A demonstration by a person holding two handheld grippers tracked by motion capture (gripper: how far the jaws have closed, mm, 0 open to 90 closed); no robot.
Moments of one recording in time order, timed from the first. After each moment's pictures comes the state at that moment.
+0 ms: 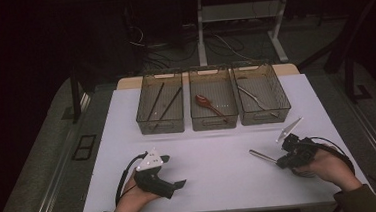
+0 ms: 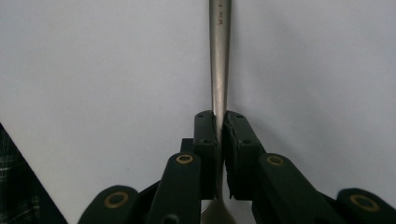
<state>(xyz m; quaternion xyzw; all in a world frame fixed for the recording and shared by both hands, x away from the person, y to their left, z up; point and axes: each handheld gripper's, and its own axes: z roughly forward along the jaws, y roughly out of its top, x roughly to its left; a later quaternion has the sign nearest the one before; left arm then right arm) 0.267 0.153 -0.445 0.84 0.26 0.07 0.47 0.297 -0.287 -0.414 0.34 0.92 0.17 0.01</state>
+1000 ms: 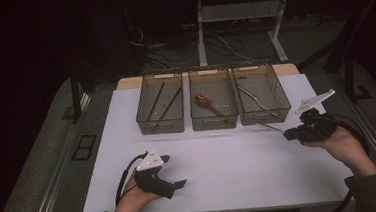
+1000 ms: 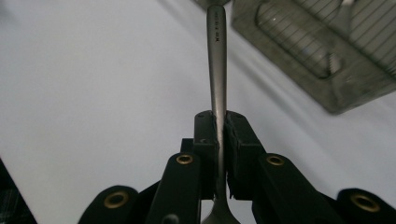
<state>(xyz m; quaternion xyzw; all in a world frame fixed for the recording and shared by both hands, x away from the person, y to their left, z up) 0.268 0.152 -0.446 0.84 0.26 0.08 0.47 0.321 -0.322 -0.351 0.37 0.88 0.28 0.08</state>
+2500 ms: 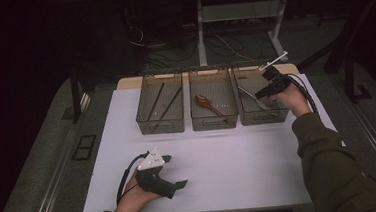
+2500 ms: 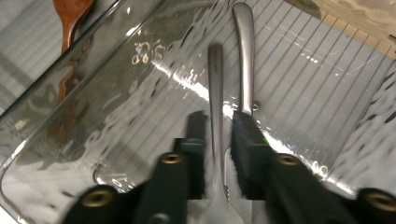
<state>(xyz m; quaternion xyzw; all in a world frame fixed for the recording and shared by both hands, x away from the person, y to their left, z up) 0.268 0.150 -0.446 0.84 0.25 0.07 0.47 0.499 -0.283 -0.383 0.46 0.84 0.26 0.10</state>
